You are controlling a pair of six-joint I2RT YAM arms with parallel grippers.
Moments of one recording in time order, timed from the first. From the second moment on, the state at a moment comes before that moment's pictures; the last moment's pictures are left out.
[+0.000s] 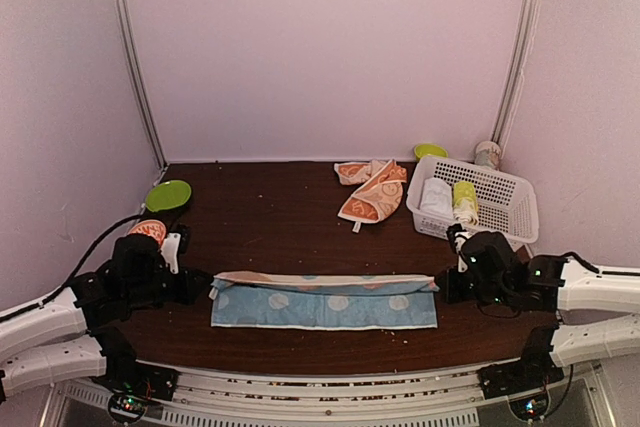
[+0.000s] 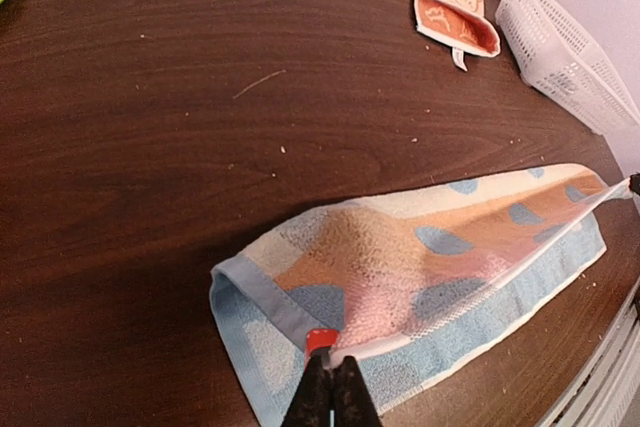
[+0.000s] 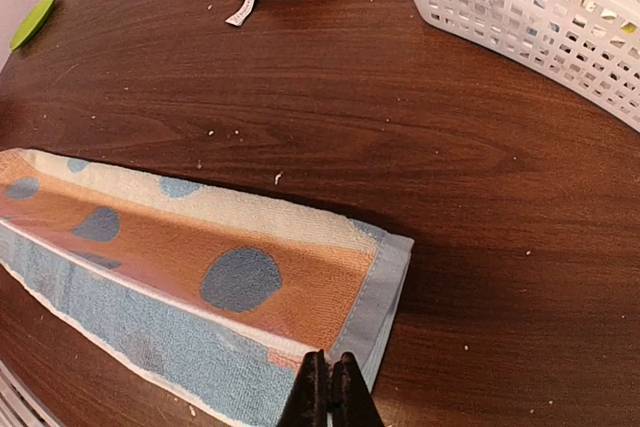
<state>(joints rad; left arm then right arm) -0.65 0.67 0.30 -0.23 0.02 -0.50 0.85 0.91 0.44 -0.33 0.29 0.63</state>
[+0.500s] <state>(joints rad) -0.66 0.60 0.26 -0.29 0.02 -0.54 0.88 0.89 0.41 -0.35 0.26 0.65</state>
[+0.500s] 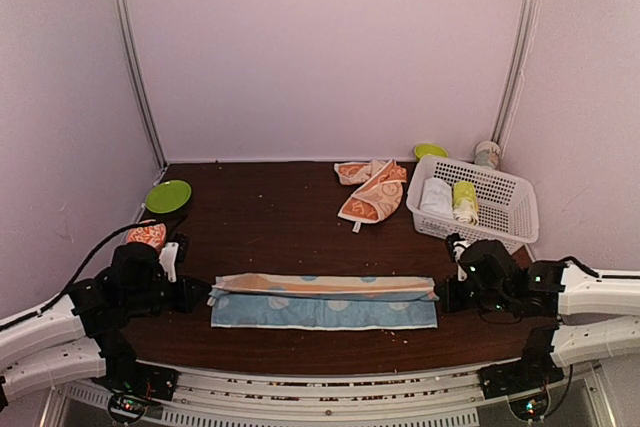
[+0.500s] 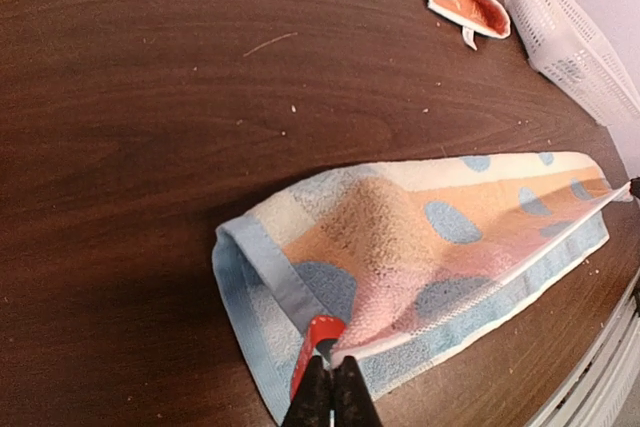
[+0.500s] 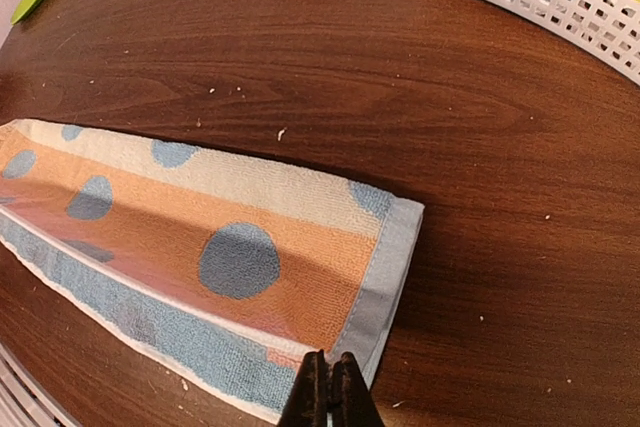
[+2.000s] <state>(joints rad) -0.73 0.96 0.51 -0.51 -0.05 -0.77 0.91 1.06 0.46 -0.40 0.26 0.91</state>
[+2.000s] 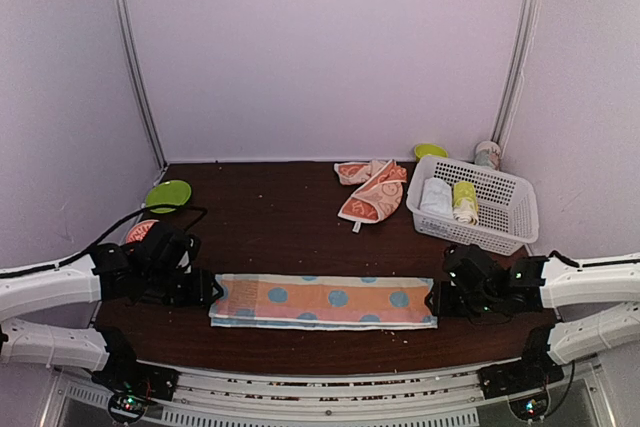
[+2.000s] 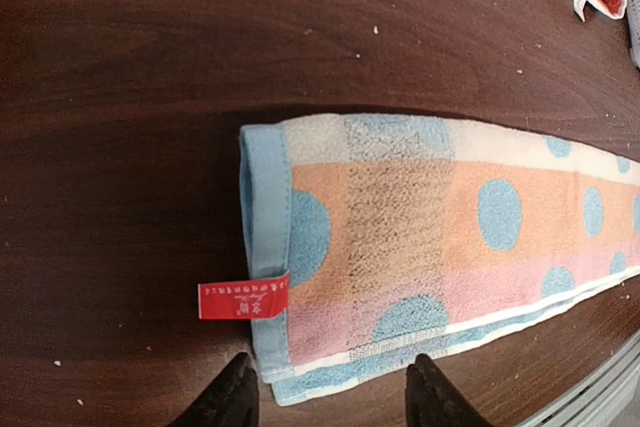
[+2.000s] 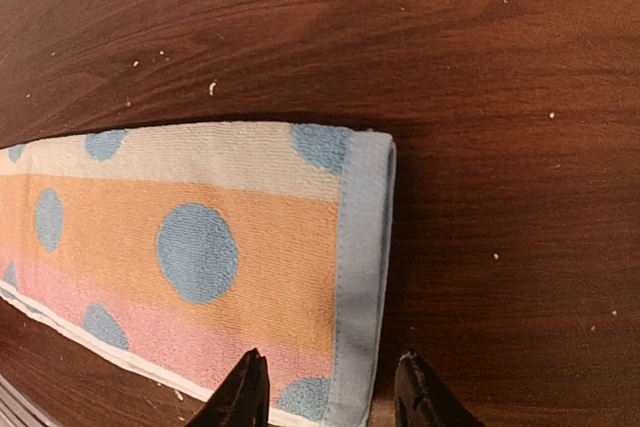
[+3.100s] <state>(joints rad) -0.73 1.08 0.41 -0.42 -0.02 -0.82 0.91 1.04 0.40 -0.38 0.23 0.96</state>
